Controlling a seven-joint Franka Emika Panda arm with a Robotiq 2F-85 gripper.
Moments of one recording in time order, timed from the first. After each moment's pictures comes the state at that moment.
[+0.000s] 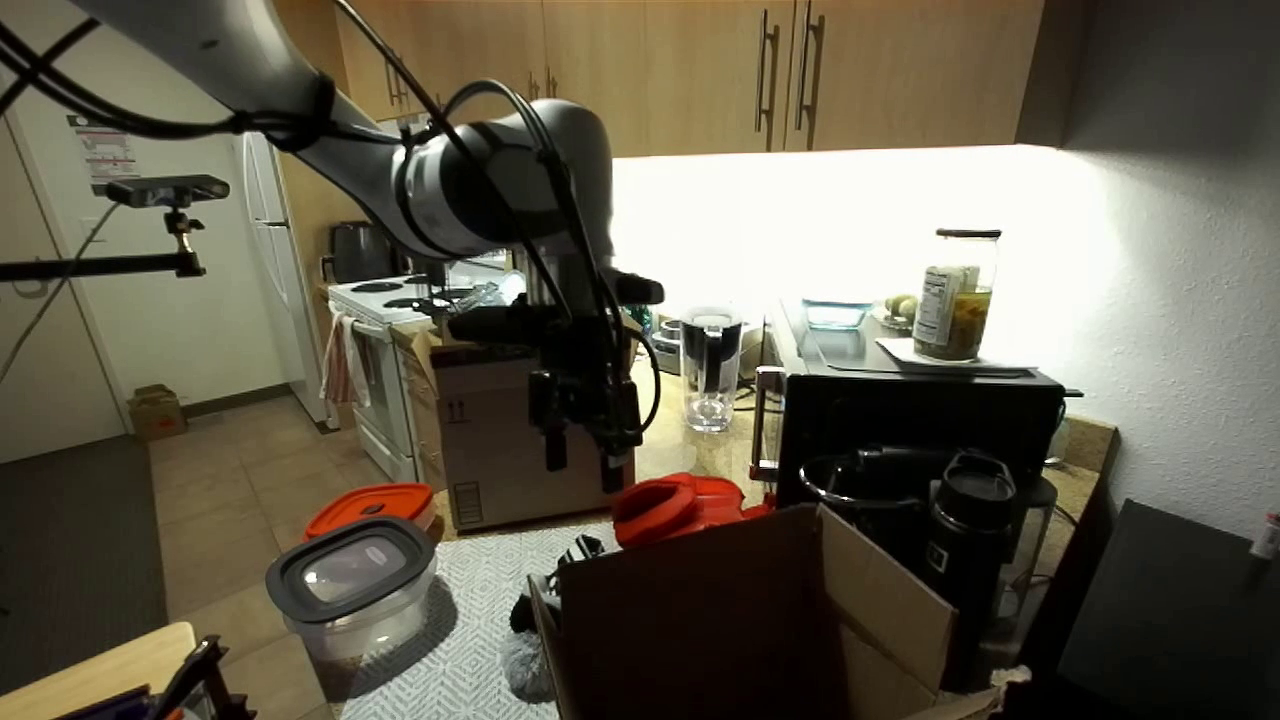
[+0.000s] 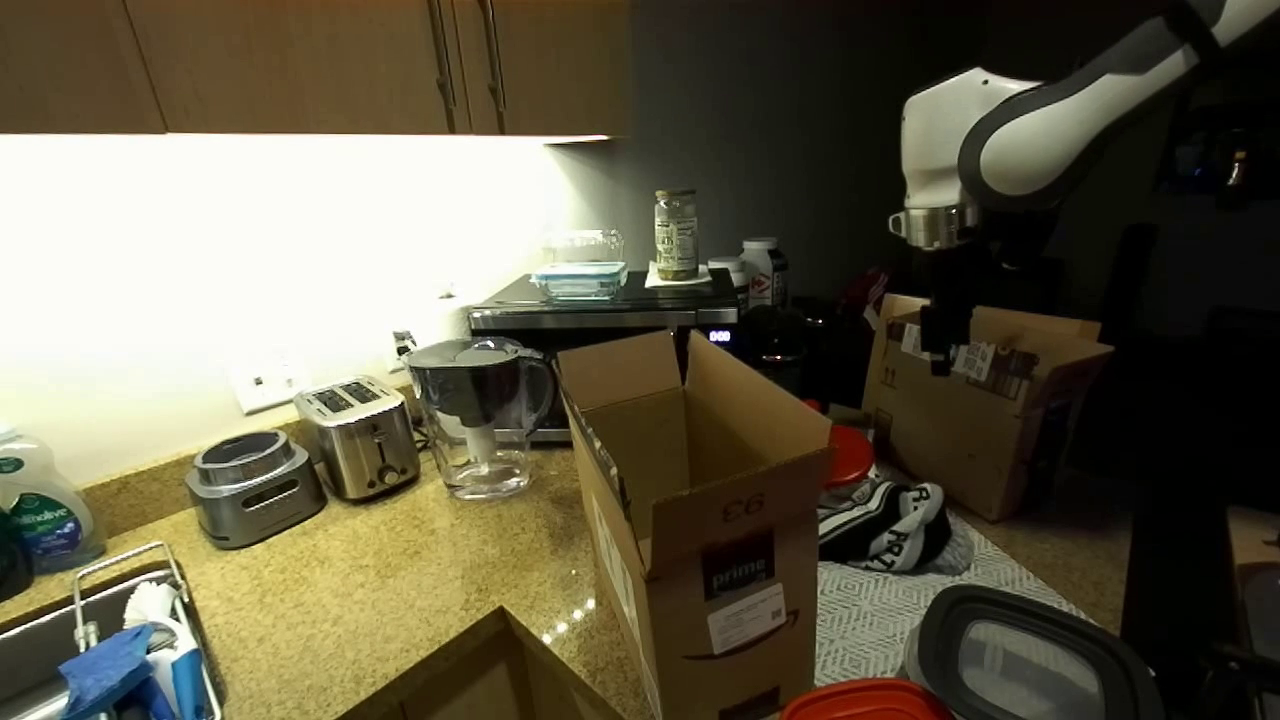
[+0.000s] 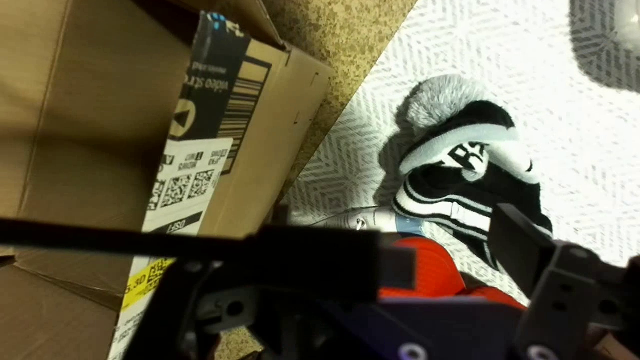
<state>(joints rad) -0.07 -0.06 -0.04 -2.31 -0.23 2.13 0.05</state>
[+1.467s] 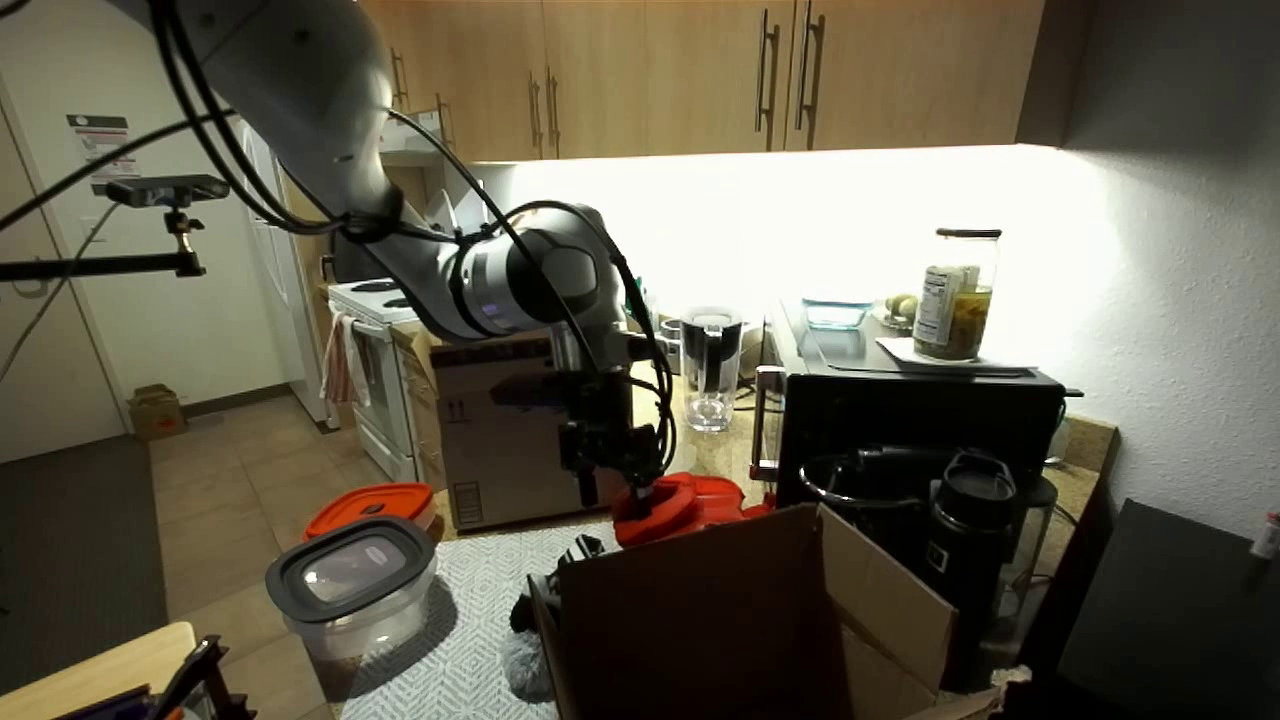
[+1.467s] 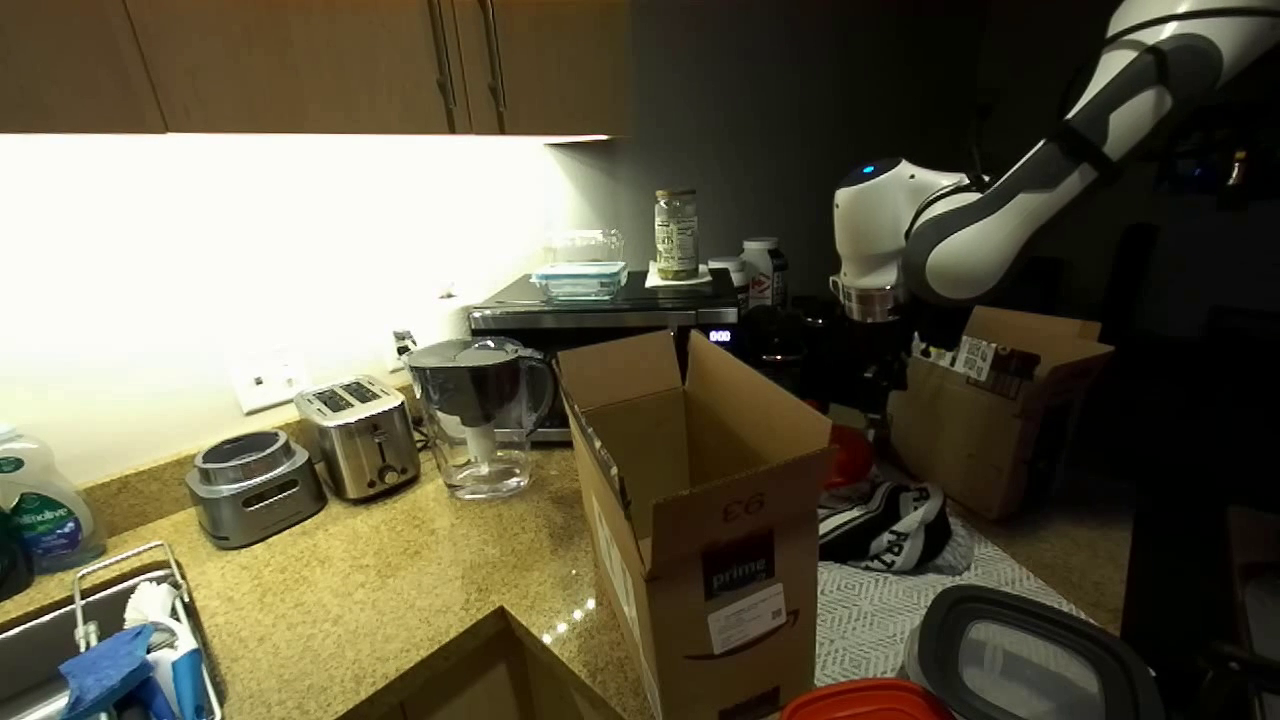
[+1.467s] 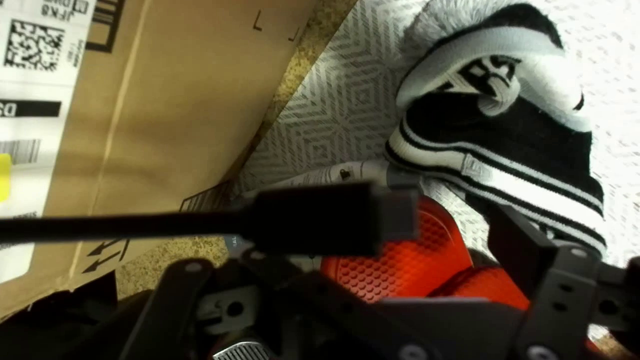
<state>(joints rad) 0.01 0.21 -0.04 -2.21 -0.39 2.30 0.24</state>
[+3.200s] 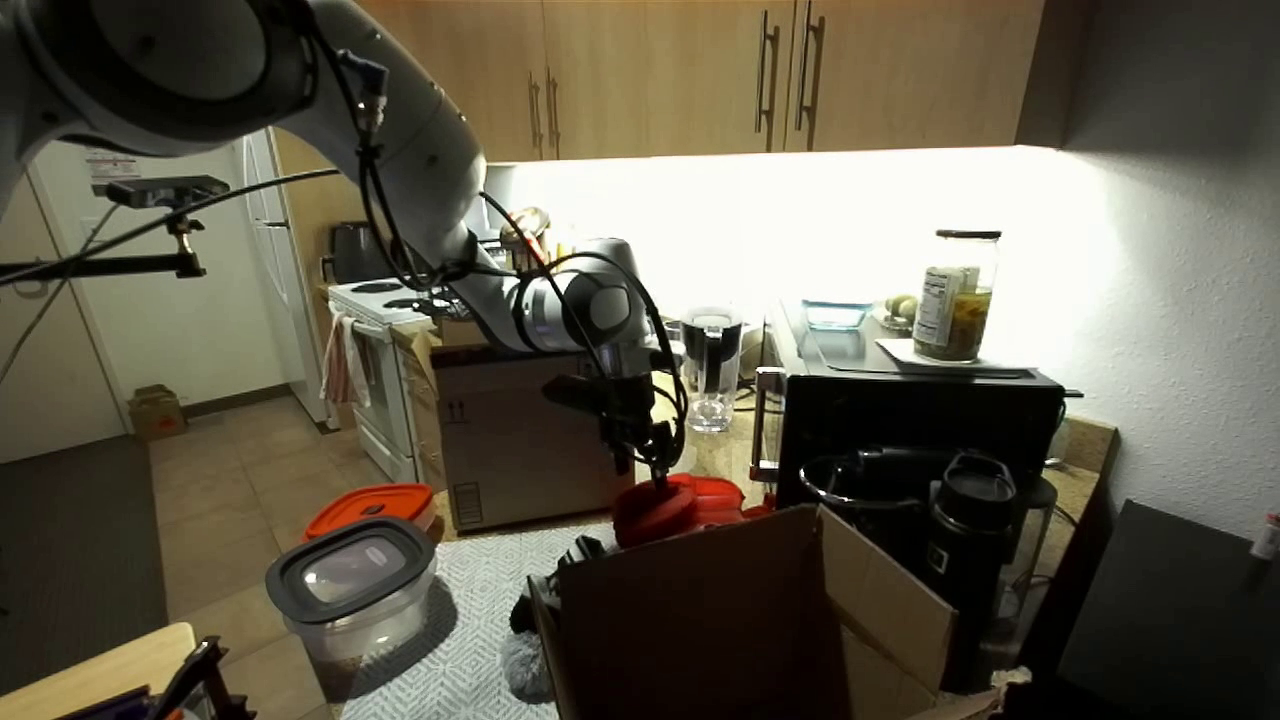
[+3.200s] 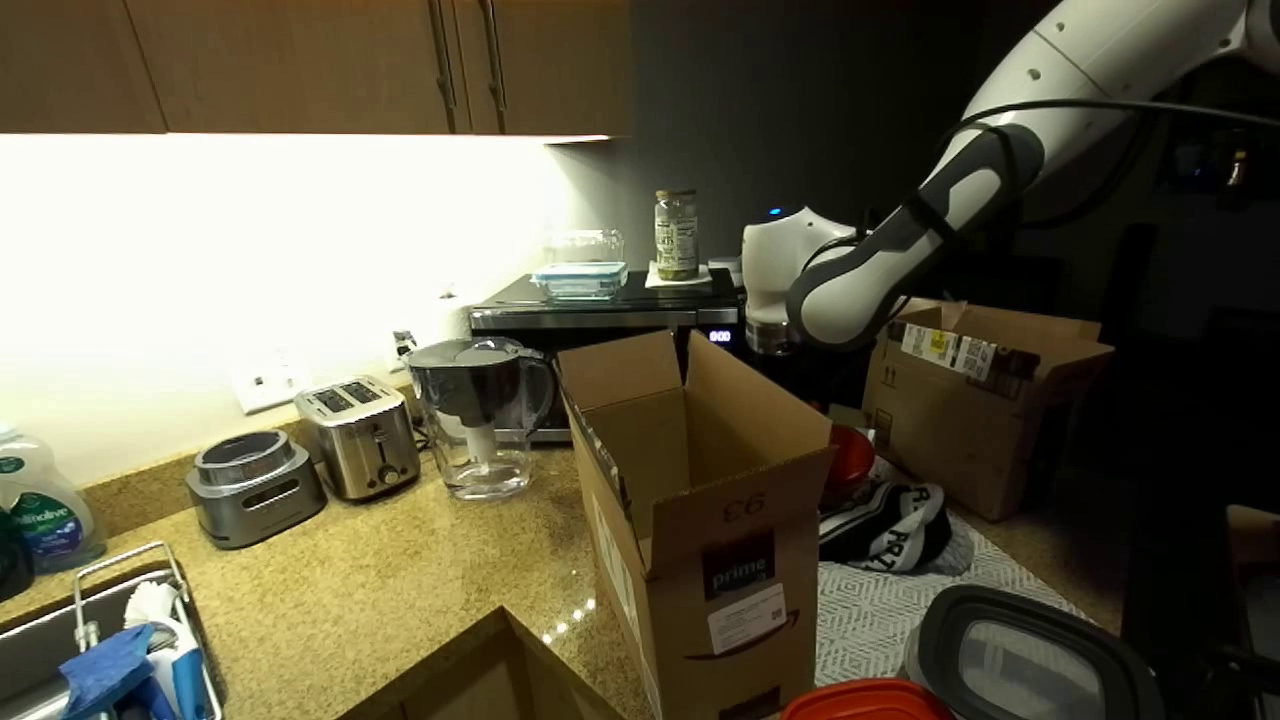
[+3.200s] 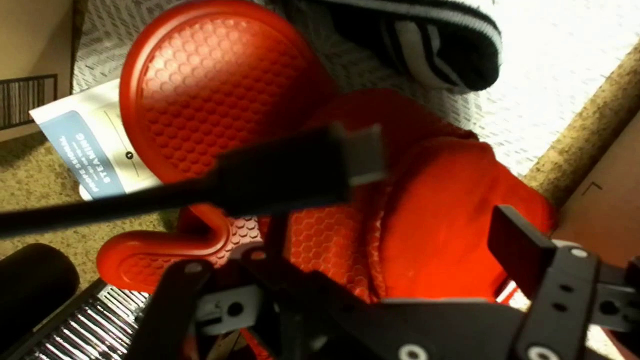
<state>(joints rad) 0.13 0.55 -0.06 -1.83 -0.22 2.37 0.37</state>
